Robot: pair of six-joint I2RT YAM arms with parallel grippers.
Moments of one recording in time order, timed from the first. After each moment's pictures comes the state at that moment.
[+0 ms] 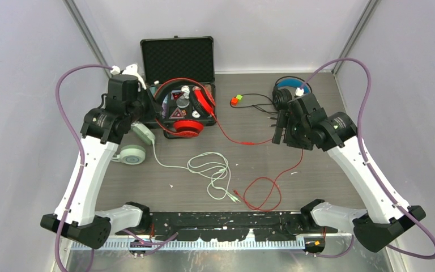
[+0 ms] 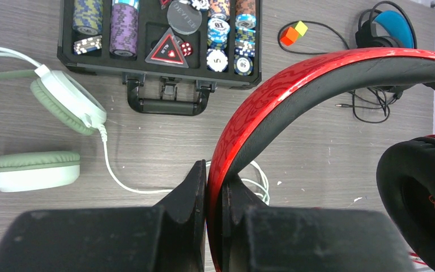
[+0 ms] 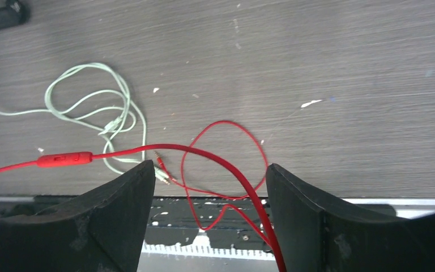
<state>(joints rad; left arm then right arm) -0.31 1.17 1.56 -0.98 -0.08 -0.50 0.49 1.13 1.39 -1.24 0.14 0.63</state>
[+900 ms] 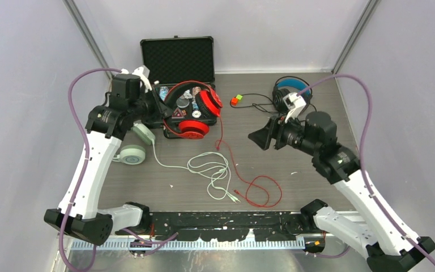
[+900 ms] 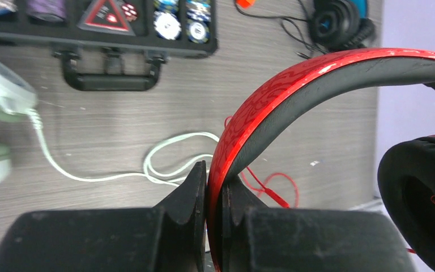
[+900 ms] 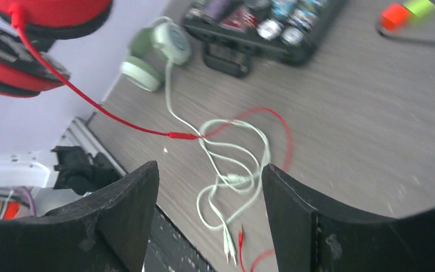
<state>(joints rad) -0.28 1.21 1.54 -0.97 0.10 -0.54 0.50 0.86 1.09 -0.62 -0.26 0.41</state>
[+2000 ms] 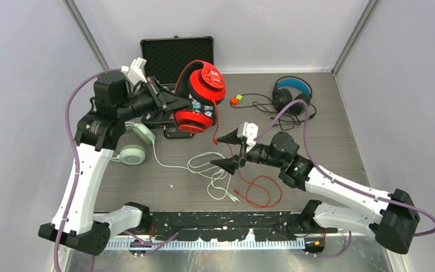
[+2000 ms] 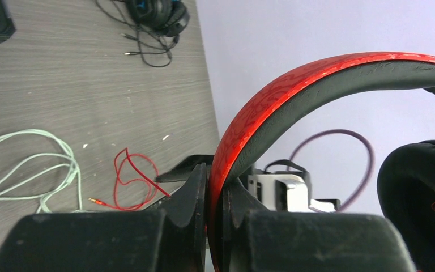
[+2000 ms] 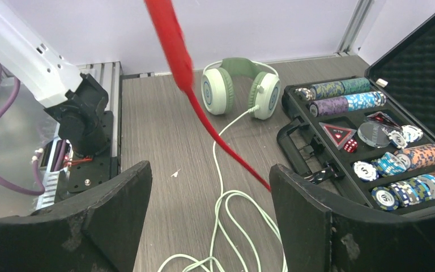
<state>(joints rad) -0.28 1.13 1.55 -0.75 0.55 -0.90 0.89 1.00 0.66 0.40 -0.44 -0.03</state>
